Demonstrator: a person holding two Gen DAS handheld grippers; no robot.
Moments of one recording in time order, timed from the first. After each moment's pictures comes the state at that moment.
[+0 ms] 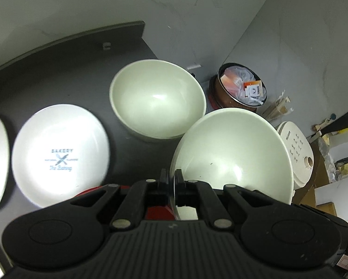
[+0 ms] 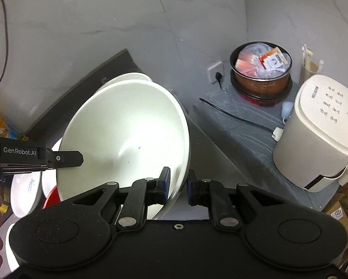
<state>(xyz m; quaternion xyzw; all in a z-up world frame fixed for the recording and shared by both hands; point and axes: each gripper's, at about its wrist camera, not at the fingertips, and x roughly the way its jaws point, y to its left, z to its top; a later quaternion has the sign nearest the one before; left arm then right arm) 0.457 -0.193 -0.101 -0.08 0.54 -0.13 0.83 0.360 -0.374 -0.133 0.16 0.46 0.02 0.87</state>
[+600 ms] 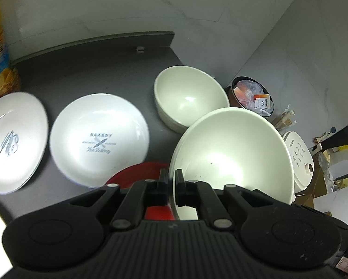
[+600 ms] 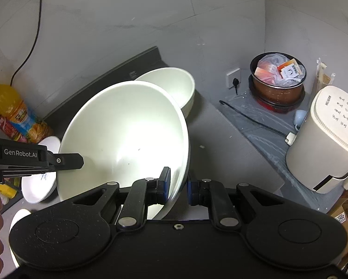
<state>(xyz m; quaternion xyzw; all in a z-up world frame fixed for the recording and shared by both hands) 0.416 -0.132 -0.085 -0.11 0.52 -0.10 0.84 0.336 -0.323 -0.115 0.13 0.45 0.04 0.88</state>
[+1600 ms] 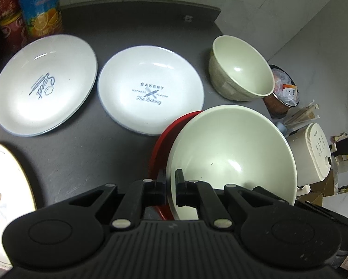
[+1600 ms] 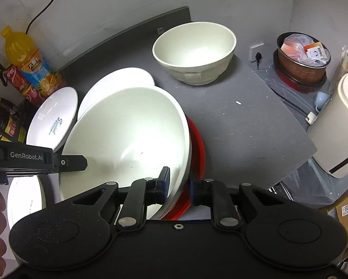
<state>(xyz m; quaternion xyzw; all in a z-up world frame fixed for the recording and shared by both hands) 0.378 -0.072 -0.130 -0.14 0.57 -0.04 0.81 0.318 -0.268 -0.141 0.09 0.51 0.09 0.85</state>
